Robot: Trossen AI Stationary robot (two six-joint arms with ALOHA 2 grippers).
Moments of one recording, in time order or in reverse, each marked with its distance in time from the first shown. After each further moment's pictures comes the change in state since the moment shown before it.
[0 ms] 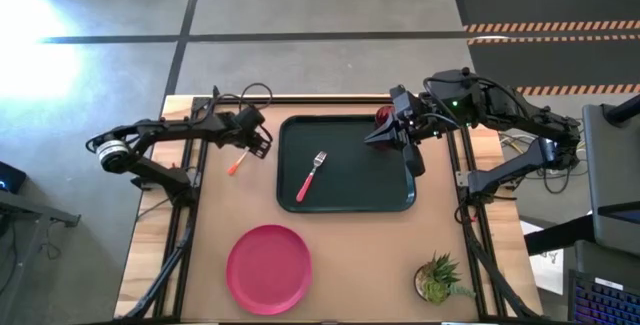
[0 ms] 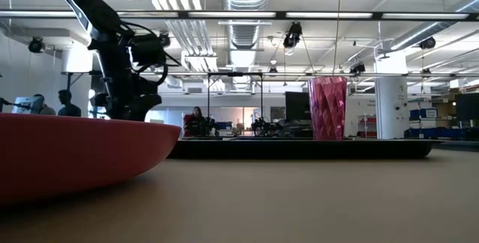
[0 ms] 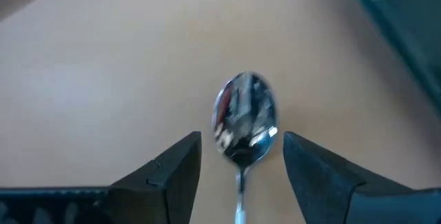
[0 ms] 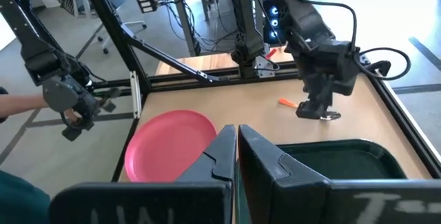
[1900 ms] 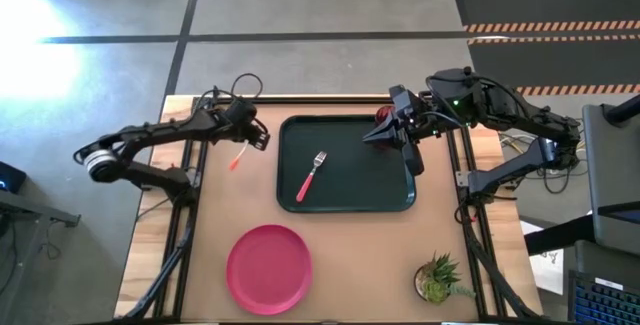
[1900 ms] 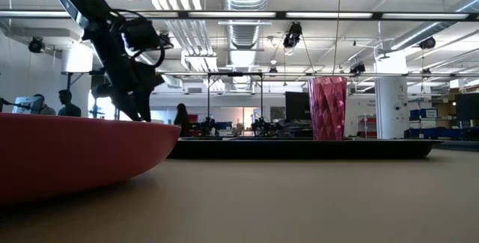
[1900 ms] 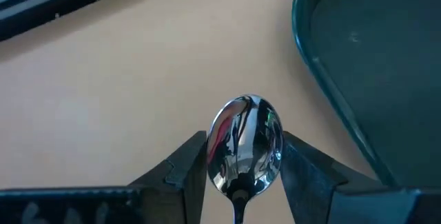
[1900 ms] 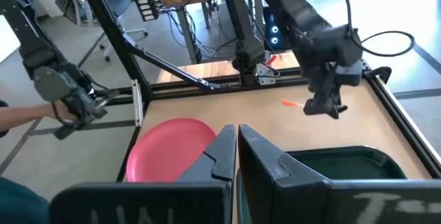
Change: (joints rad) left arm 0.036 -0.137 -0.006 0.039 0.057 -0.034; right arm 0.000 0.002 0.000 0.029 0.000 0.015
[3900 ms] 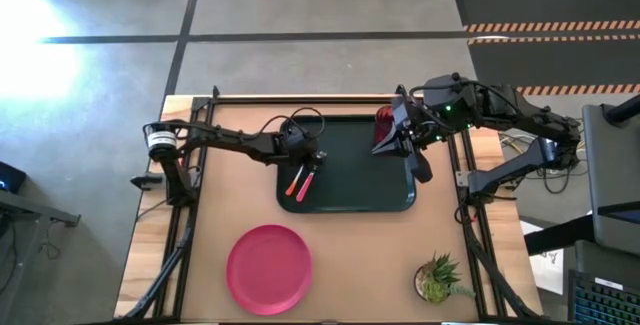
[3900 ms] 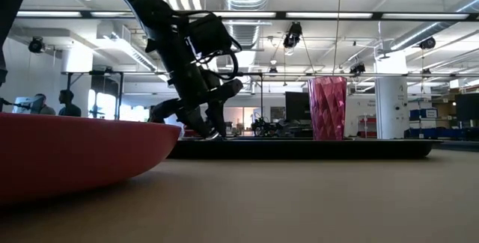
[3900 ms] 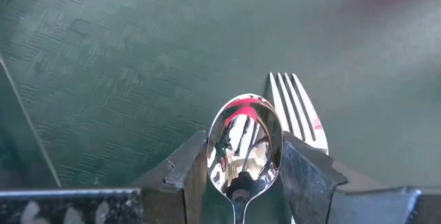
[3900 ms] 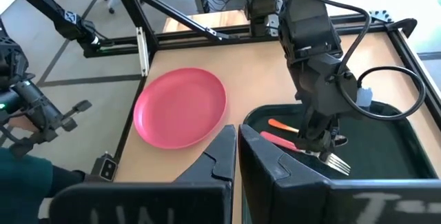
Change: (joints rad) left arm -0.447 0.538 0.359 0.184 -0.107 -0.491; right arm 0.000 -0.002 0.000 -0.183 -0.056 -0.053
